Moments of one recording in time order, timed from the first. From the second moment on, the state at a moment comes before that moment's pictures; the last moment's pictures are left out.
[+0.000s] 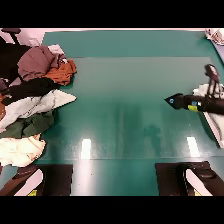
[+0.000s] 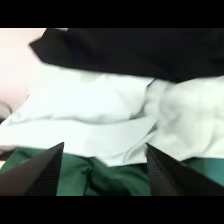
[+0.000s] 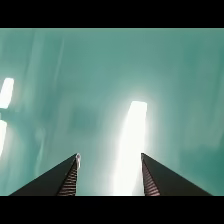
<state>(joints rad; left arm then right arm) 0.29 -0.94 1.14 1.76 -1.18 -1.85 -0.12 -0.83 0.81 -0.94 1.10 1.30</state>
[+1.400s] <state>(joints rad) 0.33 -0.98 1.12 1.30 -1.30 -1.54 0.07 -1.11 1.05 -0.91 1.15 1.23</state>
